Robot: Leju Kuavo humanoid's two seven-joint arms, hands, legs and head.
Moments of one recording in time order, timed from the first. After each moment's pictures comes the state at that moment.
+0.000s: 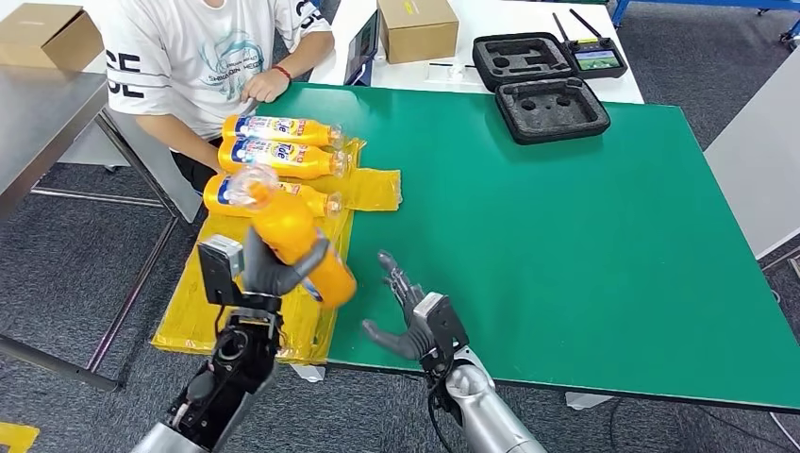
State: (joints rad) left arm -0.31 -0.03 -0.37 -1.28 0.16 0.17 -0.58; right arm -0.35 0.24 0.41 -0.76 0.22 0.06 -0.69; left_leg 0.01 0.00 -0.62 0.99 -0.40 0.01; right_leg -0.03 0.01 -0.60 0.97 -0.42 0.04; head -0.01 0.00
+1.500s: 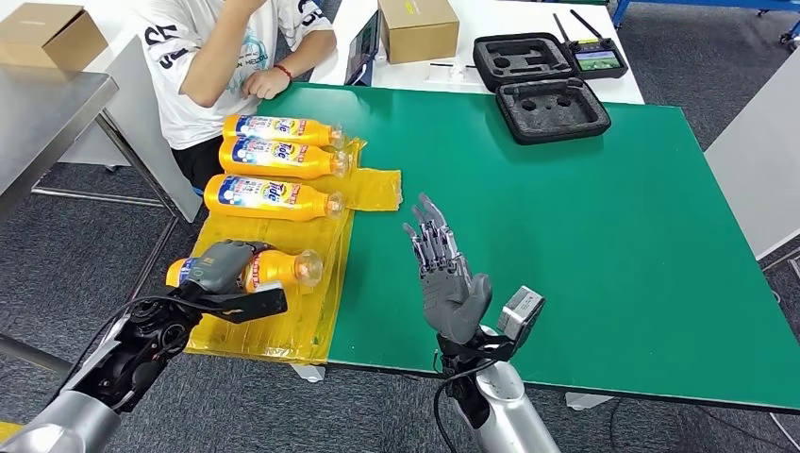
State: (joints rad) left arm -0.42 0.33 -0.43 -1.11 -0.89 -0.06 -0.30; right arm -0.22 0.17 0.44 -1.30 -0.06 0.13 -0.70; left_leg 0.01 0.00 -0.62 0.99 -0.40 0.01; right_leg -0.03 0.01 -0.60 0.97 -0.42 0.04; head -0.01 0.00
